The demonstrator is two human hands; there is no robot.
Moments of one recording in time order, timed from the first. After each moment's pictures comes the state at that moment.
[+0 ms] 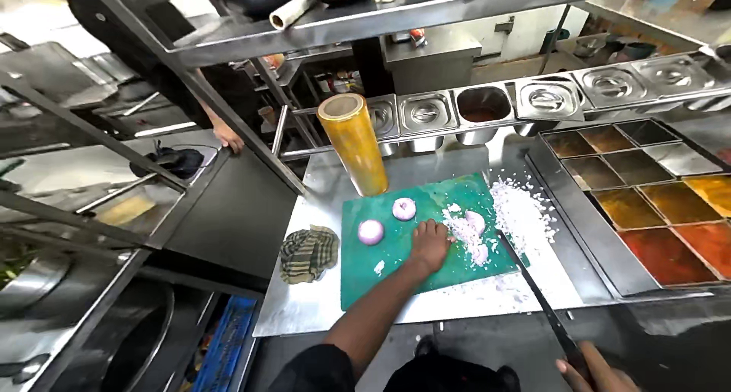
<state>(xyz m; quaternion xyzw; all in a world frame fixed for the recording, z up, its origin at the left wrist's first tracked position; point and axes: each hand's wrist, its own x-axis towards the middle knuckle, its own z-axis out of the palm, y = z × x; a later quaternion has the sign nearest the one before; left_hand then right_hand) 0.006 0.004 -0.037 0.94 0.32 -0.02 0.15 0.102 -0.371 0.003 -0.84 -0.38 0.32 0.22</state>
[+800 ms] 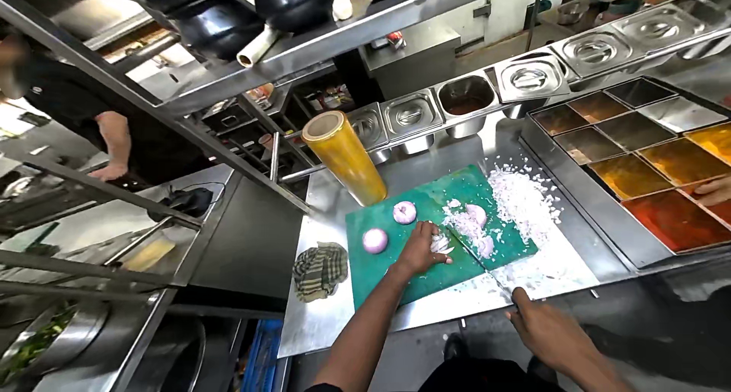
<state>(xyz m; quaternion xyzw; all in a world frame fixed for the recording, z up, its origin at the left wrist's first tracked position) -0.030 0.034 -0.015 0.91 0.29 -0.03 0.30 0.077 -0.253 0.000 -0.84 -0.41 0.36 0.03</state>
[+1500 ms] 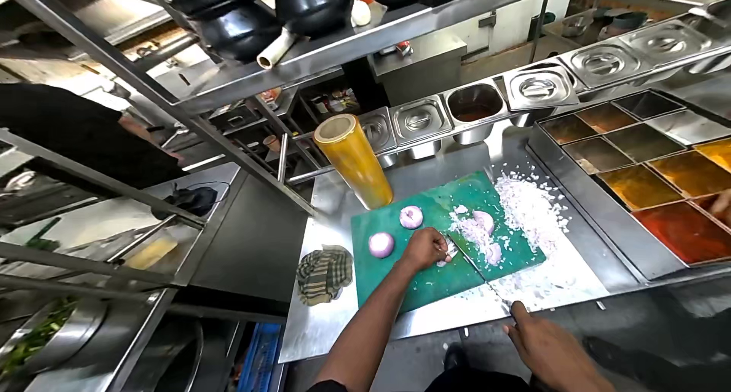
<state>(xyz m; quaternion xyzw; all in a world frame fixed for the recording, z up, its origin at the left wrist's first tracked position) -0.022 0.047 0.005 0.91 0.26 -0.08 0.31 0.056 -0.249 -0.010 -0.85 -0.42 0.33 0.02</state>
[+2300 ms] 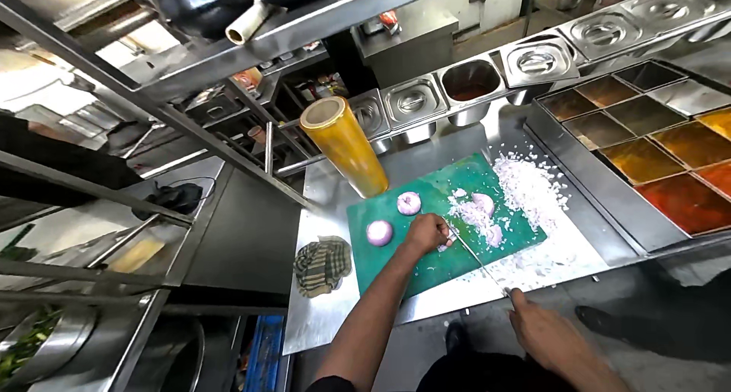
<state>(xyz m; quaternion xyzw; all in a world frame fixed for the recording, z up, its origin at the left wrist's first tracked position) -0.013 0.047 0.009 0.92 0.26 -0.13 0.28 0.034 -0.244 -0.006 -0.85 -0.39 0.35 0.00</state>
